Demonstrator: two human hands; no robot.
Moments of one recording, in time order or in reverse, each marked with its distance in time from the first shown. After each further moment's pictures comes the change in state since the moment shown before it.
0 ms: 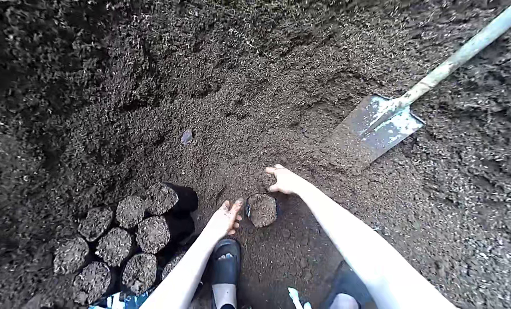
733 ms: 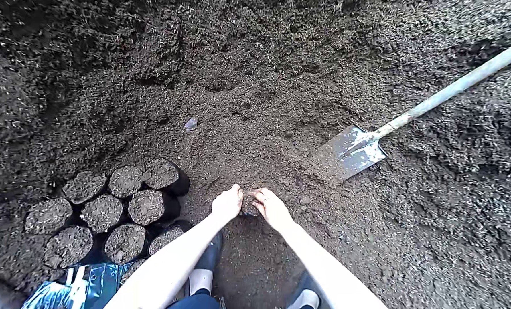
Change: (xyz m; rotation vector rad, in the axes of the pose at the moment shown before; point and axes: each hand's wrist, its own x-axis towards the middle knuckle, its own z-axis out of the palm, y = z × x) left_hand 0.004 0.009 0.023 0.528 0.110 0.199; right_hand -0.099 -0.035 0.081 -0.093 0.355 -0.288
